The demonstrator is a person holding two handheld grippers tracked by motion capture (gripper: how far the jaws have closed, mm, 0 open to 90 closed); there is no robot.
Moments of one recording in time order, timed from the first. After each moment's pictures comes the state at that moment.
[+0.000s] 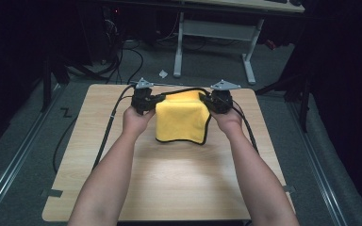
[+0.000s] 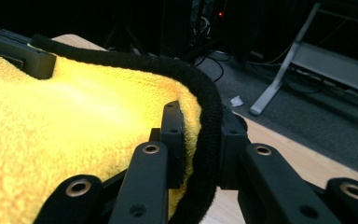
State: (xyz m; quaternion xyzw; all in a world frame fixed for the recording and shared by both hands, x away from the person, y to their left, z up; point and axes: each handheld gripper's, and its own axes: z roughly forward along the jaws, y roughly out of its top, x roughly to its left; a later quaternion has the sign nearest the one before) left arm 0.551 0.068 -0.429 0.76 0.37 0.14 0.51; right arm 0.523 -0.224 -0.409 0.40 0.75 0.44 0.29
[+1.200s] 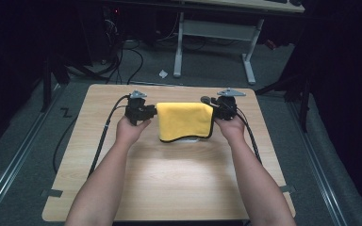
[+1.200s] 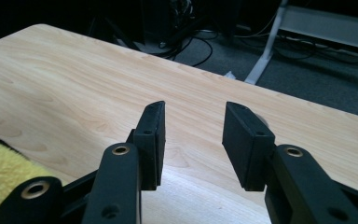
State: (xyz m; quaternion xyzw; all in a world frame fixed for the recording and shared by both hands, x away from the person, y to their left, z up) left arm 0.542 0.093 -0.462 0.77 0.40 0.12 0.47; right arm 0.523 -0.246 -0.442 0.47 0.72 0.43 0.27
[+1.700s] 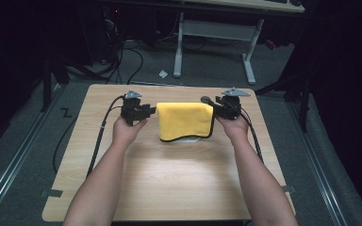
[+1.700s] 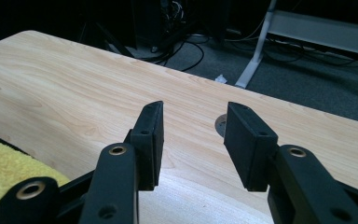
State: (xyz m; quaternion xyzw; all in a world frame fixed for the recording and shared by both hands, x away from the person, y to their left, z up) left arm 0.539 0.104 -0.460 0.76 0.41 0.13 0.48; right arm 0.520 -0.256 -0.437 0.48 0.71 0.43 0.28
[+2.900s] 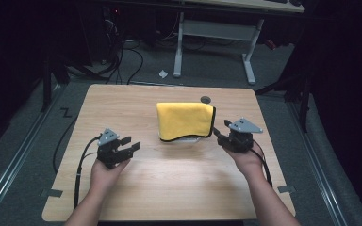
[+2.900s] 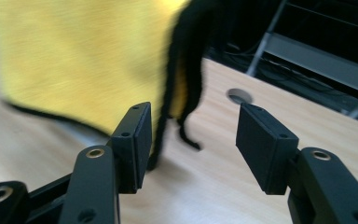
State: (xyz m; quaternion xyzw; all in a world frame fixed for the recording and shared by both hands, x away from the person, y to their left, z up) left arm 0.390 0.157 -0.488 0.74 0.42 0.15 0.50; right arm 0.391 -0.257 -0.433 0.41 0.74 0.42 0.33
